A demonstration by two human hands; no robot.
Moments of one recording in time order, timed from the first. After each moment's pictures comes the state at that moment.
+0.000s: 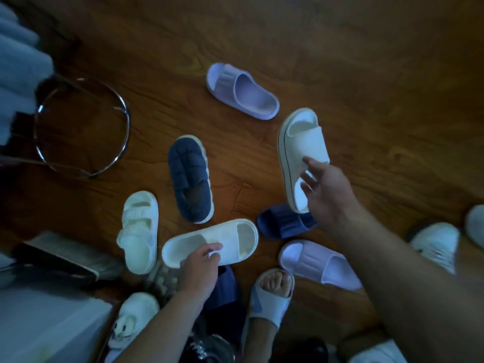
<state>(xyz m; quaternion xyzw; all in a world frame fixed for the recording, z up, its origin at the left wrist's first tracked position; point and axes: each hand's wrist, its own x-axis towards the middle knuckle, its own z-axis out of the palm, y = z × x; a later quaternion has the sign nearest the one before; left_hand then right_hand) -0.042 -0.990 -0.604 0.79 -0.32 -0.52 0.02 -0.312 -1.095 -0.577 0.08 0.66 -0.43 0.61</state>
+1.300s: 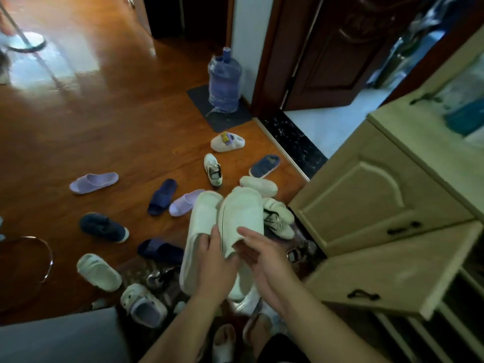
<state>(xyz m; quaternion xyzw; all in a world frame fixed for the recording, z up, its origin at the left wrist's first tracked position) 0.064 -0.496 -0.031 0.33 -0.81 -0.48 -0.07 0.011 -0.393 0.016 0.18 0.58 -0.71 0.36</state>
